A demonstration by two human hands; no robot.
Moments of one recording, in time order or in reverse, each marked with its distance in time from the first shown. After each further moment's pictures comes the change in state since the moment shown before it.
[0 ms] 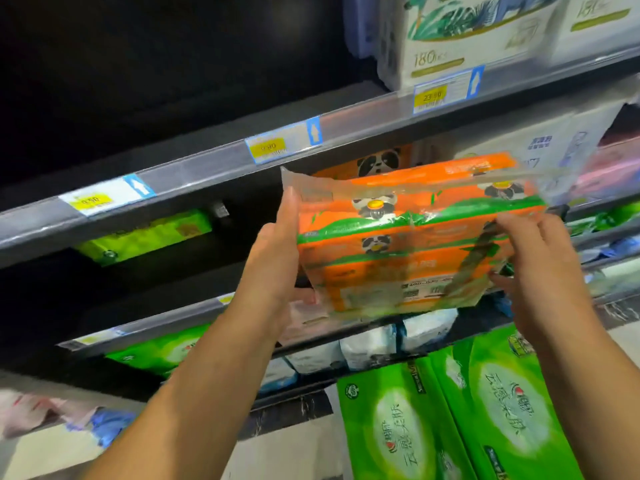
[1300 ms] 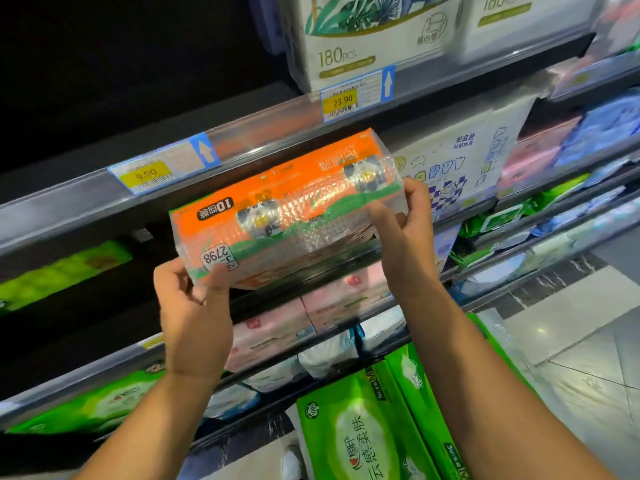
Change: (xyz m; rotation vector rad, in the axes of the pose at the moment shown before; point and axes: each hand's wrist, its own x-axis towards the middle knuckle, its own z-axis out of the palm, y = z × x) left_hand 0.057 -0.068 0.020 0.076 0.238 0.529; right_hand 0.069 0.026 0.045 0.163 -0.186 -0.144
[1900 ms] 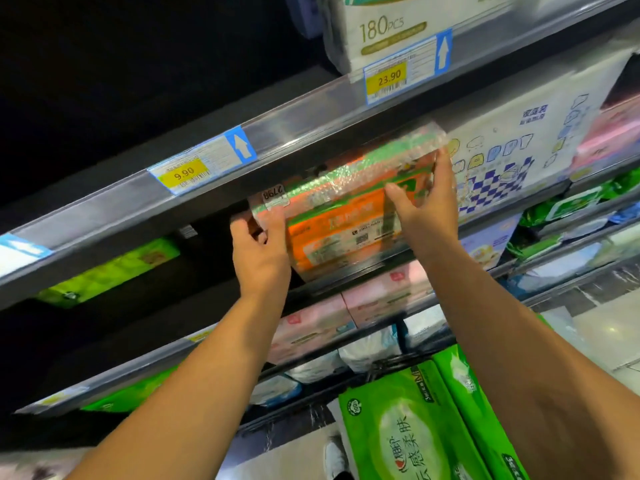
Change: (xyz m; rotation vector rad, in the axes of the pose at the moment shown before) left_hand 0.058 -0.009 0.058 0.045 0.046 -0.184; right_hand 0.064 0.057 0.016 -0.232 0.068 -0.004
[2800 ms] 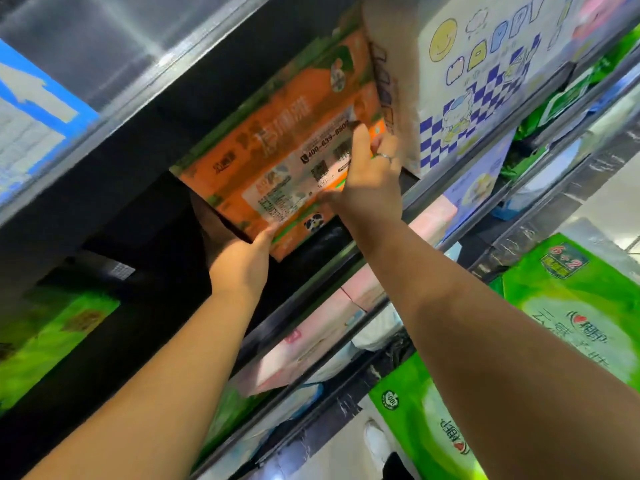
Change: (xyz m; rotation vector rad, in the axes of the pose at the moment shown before) left_hand 0.099 -0.094 0.035 0.726 -0.376 -0.050; right_hand 0.038 0.101 0.095 -0.664 0.192 0.010
